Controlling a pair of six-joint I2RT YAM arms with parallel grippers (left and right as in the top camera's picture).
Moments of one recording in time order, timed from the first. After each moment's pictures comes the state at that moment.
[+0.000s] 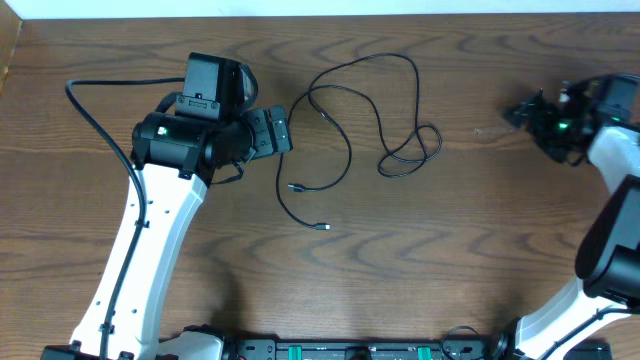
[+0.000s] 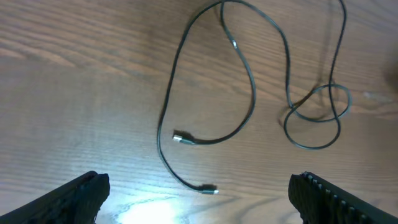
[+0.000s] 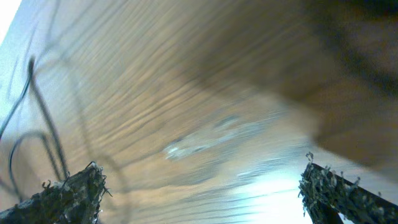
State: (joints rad) left arm -0.22 1.44 1.46 -1.08 0.11 -0.43; right arm -0.34 1.93 1.25 -0.41 -0.49 0.32
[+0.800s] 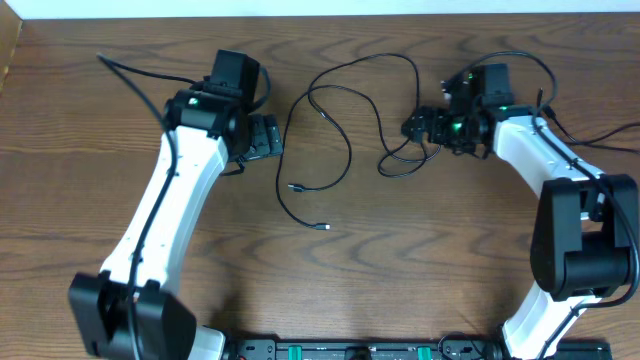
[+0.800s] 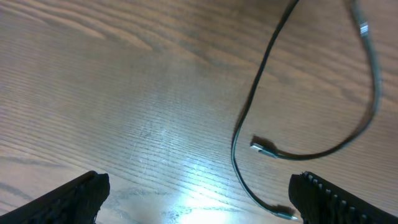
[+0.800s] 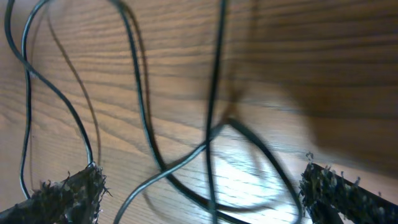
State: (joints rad) left arm -0.22 1.63 1.46 -1.13 -0.14 -0.43; right arm 0.11 1.93 1.25 -0.43 -0.43 0.28
